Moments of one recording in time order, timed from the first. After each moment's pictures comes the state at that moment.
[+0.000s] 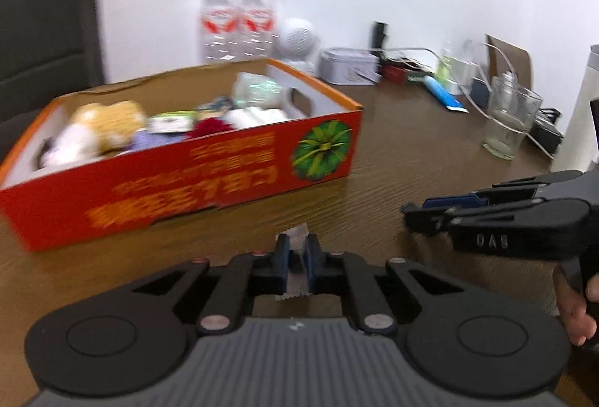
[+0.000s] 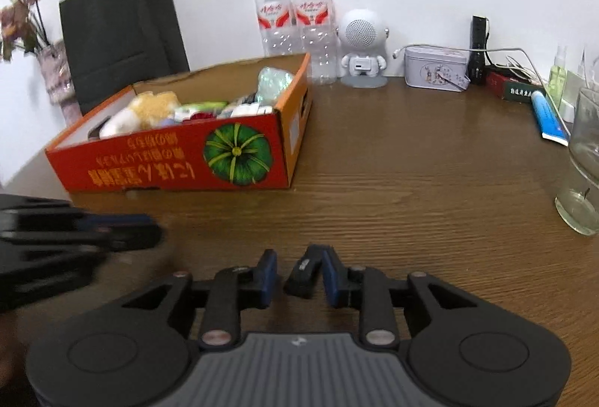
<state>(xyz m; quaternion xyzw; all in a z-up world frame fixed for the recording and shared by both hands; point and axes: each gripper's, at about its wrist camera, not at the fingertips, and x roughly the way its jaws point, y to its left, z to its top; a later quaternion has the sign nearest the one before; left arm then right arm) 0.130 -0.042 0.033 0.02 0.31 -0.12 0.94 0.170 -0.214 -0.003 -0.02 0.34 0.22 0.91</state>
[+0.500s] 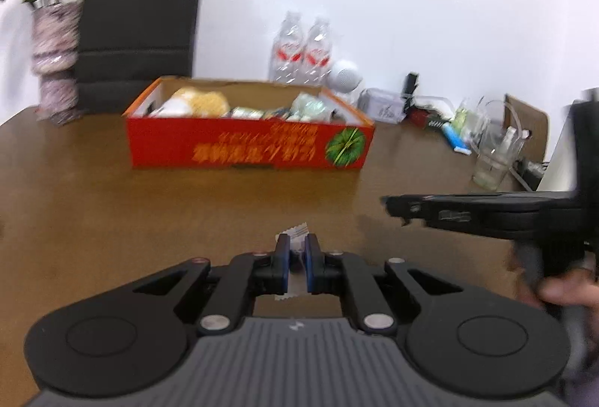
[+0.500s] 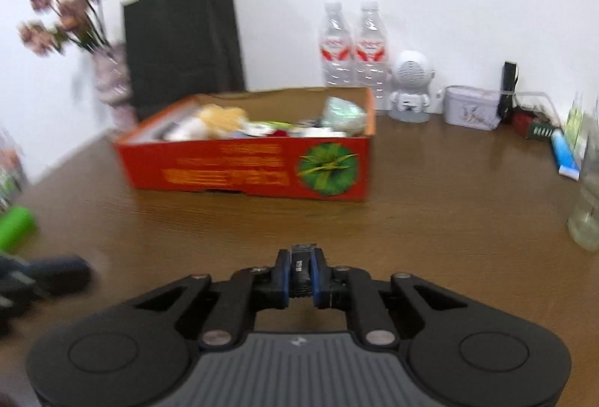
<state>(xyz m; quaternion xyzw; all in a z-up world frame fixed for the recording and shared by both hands) -0.015 -0.014 0.056 -0.06 0.28 -0.05 0.96 0.078 -0.187 0.027 -0.01 0.30 0.27 0.92</state>
